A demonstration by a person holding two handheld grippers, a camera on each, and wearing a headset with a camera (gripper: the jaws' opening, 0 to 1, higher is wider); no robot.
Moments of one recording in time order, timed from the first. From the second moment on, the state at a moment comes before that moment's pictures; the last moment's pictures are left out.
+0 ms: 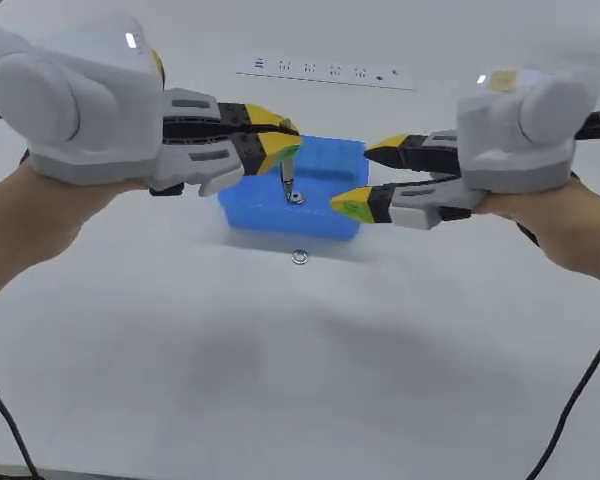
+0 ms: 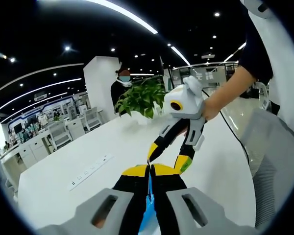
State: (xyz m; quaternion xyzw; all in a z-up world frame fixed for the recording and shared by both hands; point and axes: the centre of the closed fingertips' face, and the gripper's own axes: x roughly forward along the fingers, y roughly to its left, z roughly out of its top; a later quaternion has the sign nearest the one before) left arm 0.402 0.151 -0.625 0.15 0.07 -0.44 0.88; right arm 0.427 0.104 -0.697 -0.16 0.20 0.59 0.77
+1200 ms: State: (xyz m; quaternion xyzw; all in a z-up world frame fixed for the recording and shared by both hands) left arm 0.376 0.132 -0.682 0.12 0.11 -0.45 0.88; right arm 0.351 0.041 -0.744 -0.21 0.22 0.60 0.74
